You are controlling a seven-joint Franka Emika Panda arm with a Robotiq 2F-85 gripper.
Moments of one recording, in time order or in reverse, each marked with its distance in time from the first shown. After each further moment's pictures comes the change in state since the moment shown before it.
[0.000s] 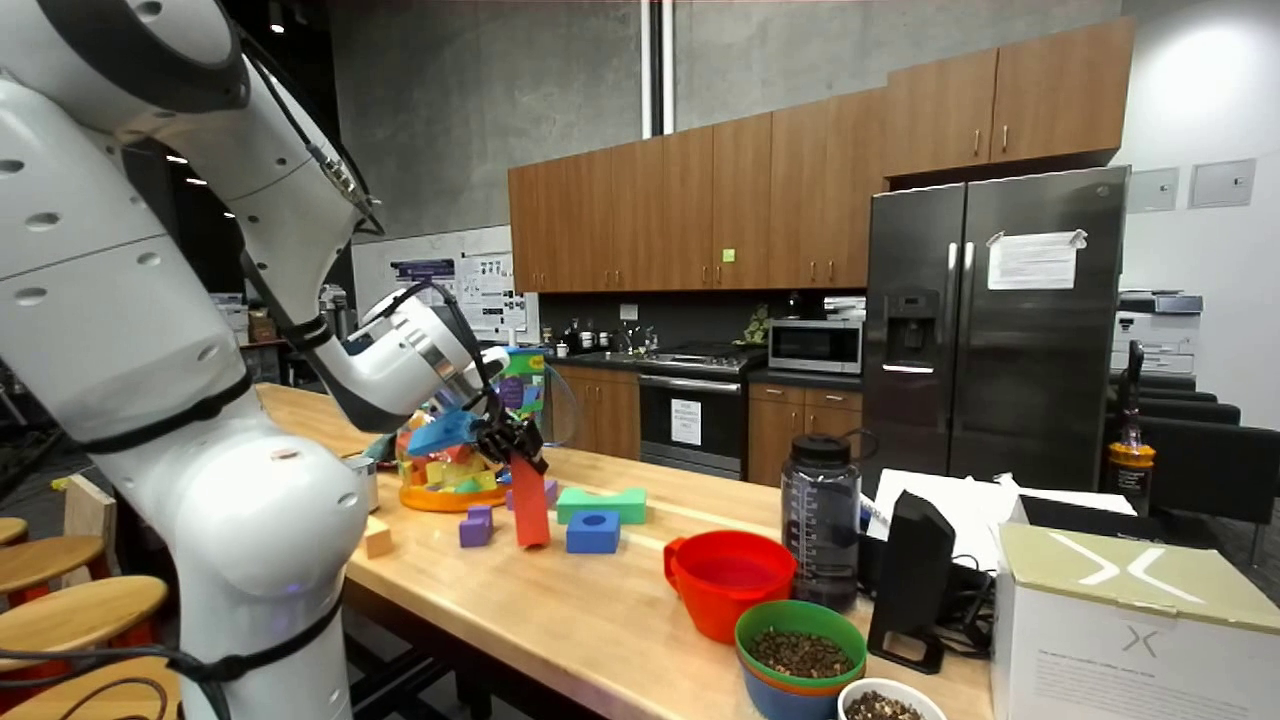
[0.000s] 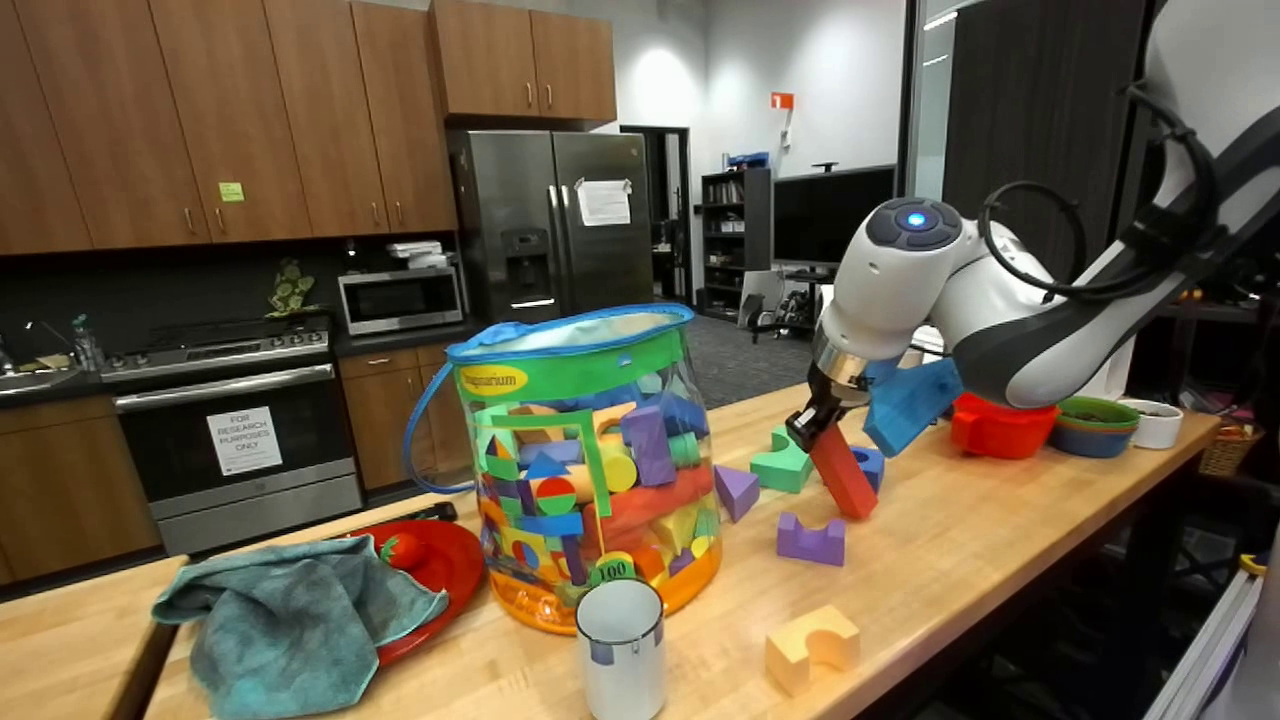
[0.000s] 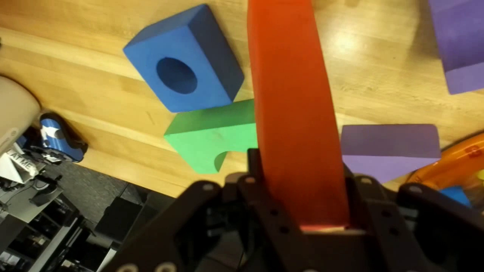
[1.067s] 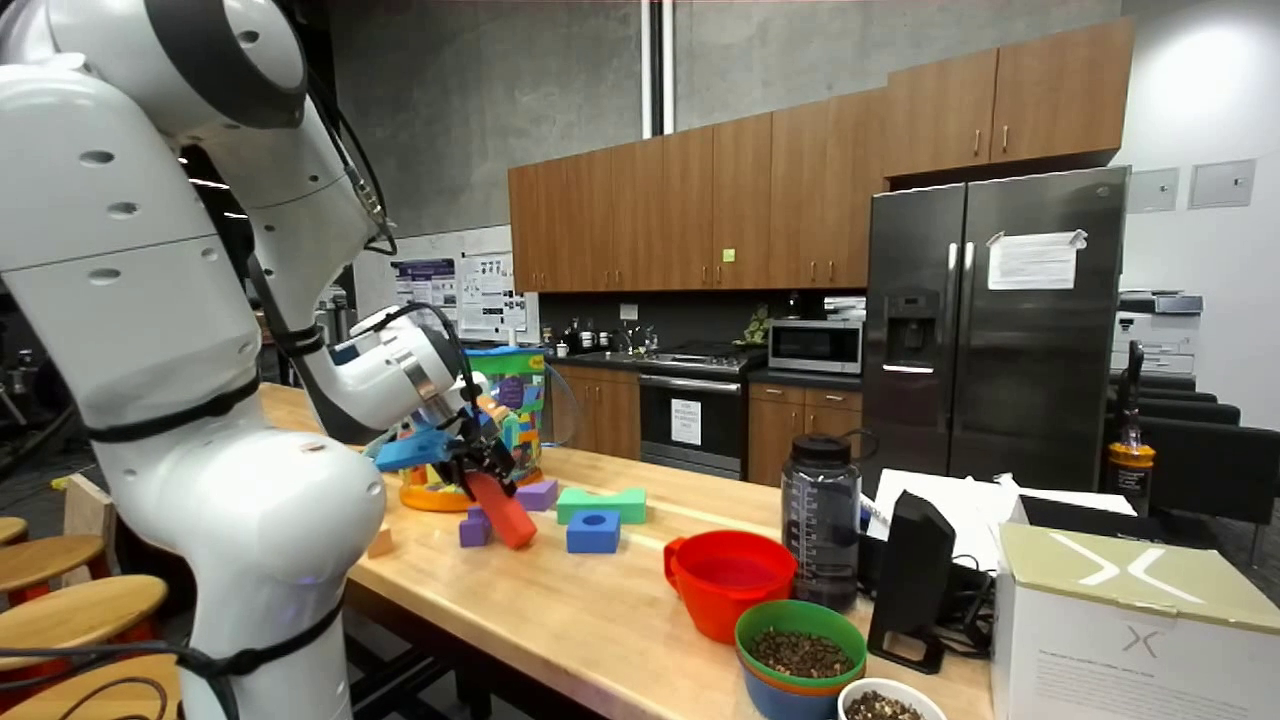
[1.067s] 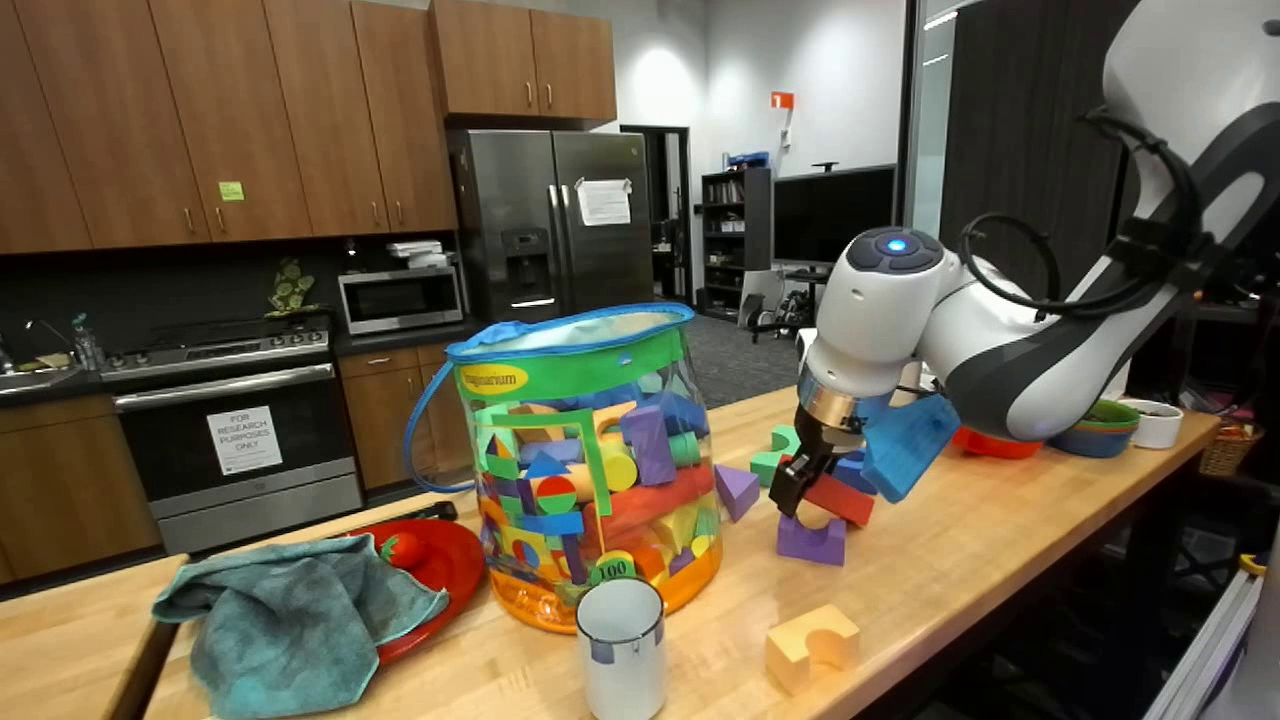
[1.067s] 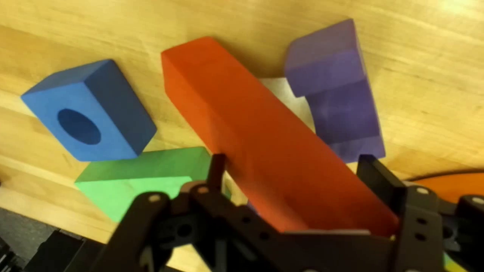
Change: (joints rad) arm 0.180 0.119 -0.065 0.005 0.101 0.001 -0.060
